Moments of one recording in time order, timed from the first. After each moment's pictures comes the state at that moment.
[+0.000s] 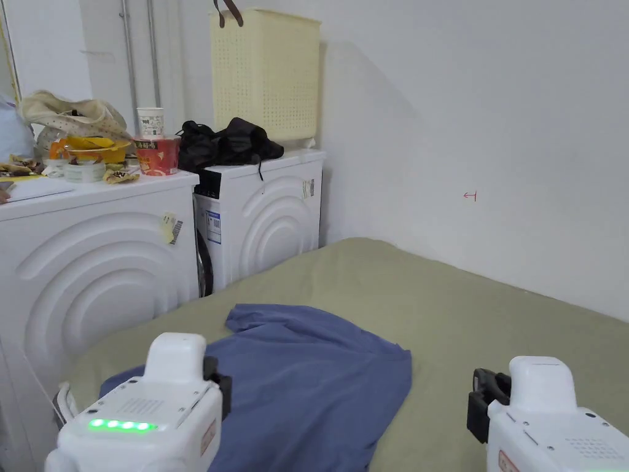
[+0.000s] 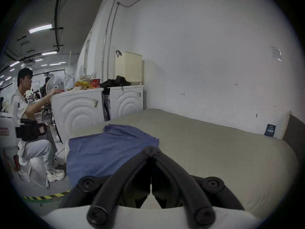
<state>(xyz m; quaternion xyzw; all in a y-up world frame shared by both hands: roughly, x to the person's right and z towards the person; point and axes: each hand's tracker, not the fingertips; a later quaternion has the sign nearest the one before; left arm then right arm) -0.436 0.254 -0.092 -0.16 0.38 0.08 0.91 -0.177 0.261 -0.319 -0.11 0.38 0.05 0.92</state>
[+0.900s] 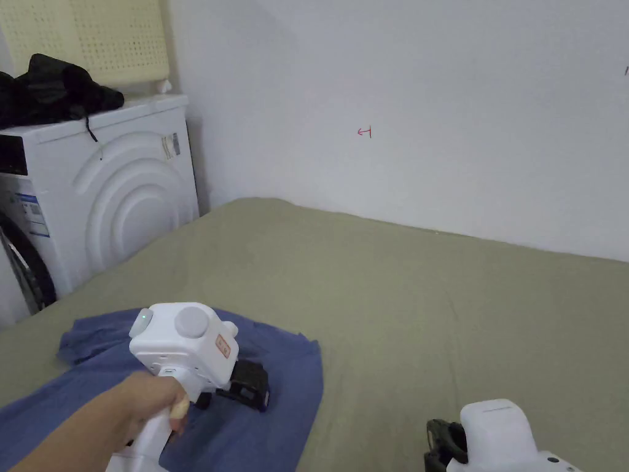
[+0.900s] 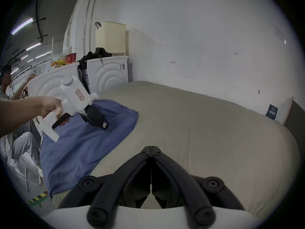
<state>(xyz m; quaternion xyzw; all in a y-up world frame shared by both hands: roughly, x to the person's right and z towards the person) -0.638 0.096 -0.485 -0.56 0.09 0.18 0.80 -0.220 0.155 -0.451 -0.22 0.34 0.08 0.91</state>
